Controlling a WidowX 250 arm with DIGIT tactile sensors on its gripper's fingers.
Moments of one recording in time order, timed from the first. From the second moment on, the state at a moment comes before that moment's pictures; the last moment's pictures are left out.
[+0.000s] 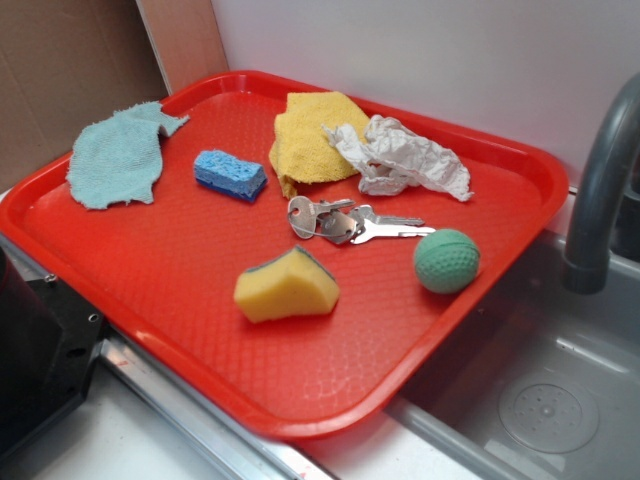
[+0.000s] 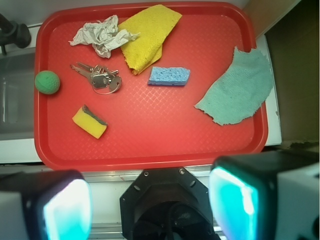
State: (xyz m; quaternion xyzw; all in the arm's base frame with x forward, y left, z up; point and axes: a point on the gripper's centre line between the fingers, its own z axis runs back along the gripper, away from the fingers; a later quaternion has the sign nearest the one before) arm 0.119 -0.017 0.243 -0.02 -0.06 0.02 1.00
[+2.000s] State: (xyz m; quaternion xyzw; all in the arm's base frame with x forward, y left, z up) arm 0.153 -0.082 0.101 0.01 -0.03 -0.19 0.98
